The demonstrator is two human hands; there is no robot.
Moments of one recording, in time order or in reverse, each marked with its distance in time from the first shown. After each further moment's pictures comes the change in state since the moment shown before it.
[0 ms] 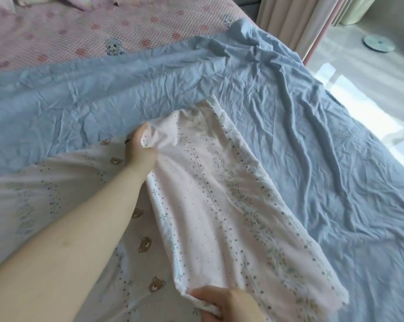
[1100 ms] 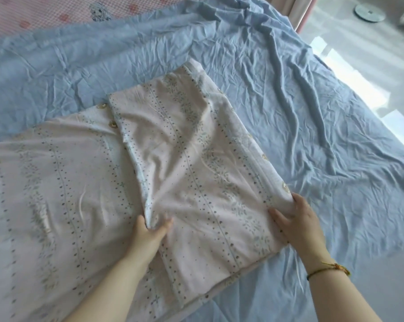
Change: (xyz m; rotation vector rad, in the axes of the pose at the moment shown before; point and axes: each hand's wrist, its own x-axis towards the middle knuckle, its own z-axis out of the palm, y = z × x) left_hand -0.201 -0.114 -0.024 -0.138 -0.293 -0.566; right_hand -0.045 0.103 0.010 0.315 1.026 0.441
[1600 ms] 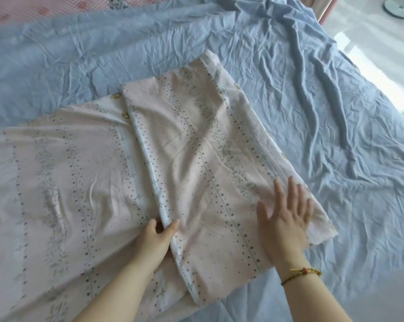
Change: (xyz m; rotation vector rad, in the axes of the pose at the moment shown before) left_hand -0.007 -0.011 -0.001 0.148 0.008 -0.020; right_hand -0.019 -0.032 0.045 -0.235 0.215 -0.329
